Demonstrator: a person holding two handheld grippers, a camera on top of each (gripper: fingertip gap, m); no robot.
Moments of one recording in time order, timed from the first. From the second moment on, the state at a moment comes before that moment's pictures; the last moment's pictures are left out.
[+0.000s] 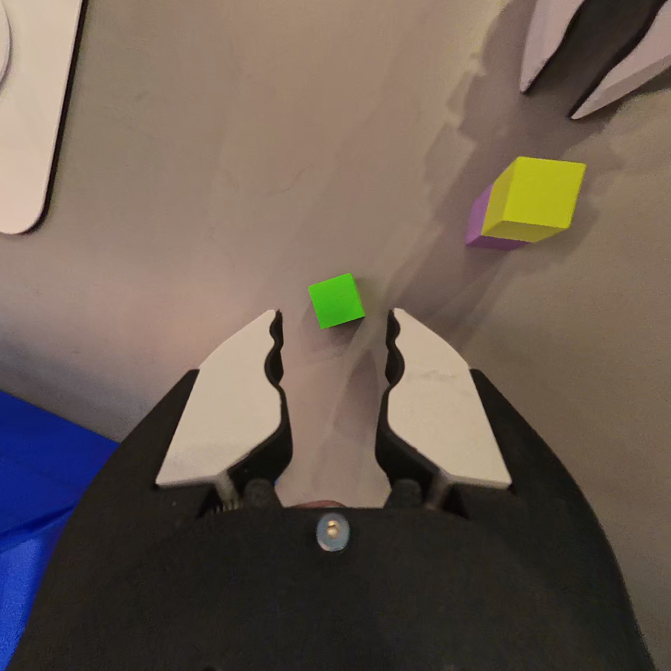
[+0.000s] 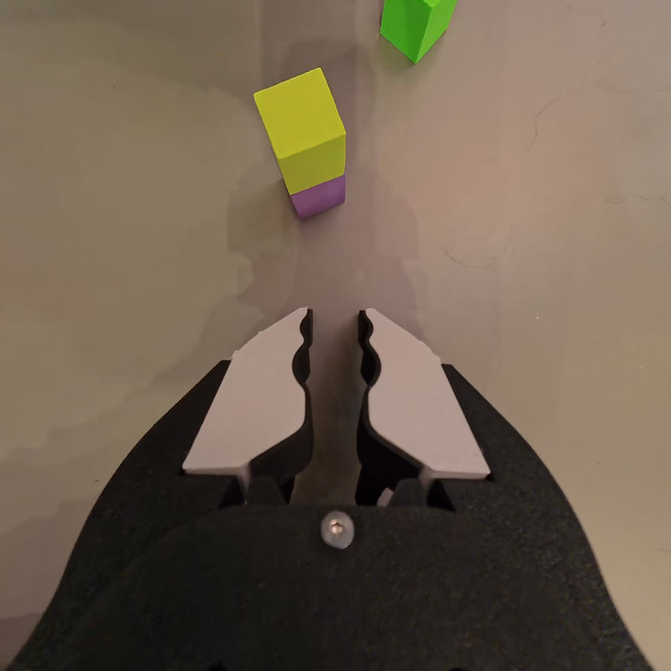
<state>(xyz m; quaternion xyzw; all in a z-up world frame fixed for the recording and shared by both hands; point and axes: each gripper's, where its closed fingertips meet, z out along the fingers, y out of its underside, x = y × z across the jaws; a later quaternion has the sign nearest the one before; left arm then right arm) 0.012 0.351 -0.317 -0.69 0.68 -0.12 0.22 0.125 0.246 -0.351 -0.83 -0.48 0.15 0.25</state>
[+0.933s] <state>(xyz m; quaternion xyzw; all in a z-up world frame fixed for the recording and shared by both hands) 0.054 0.275 -0.277 -0.61 0.75 -0.17 0.20 0.125 0.245 -0.351 -0.82 -0.49 0.15 0.25</state>
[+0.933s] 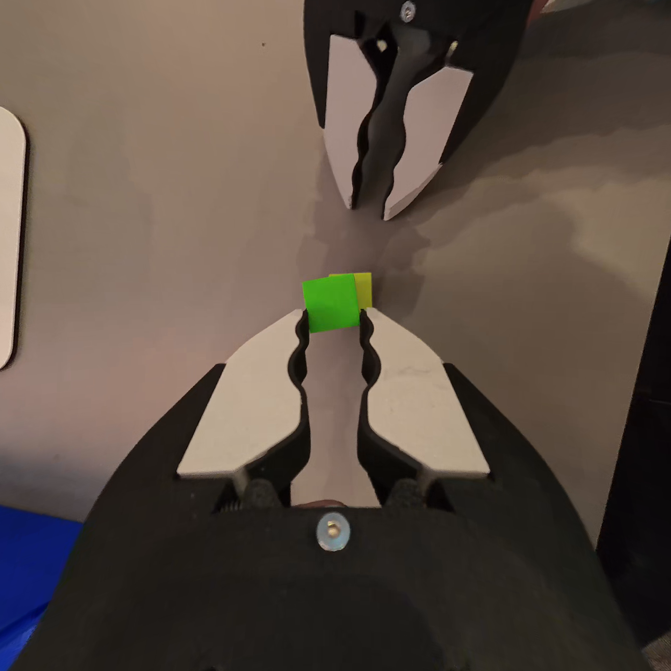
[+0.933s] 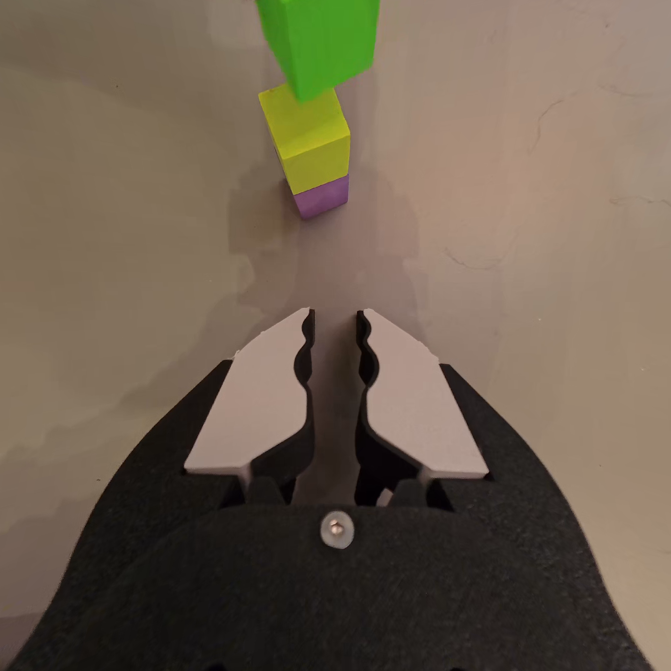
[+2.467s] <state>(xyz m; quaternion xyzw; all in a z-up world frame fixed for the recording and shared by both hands) 0.061 0.266 -0.287 -0.57 0.79 -0.16 0.18 0.124 0.245 -0.351 -0.82 -0.49 0.16 0.25</state>
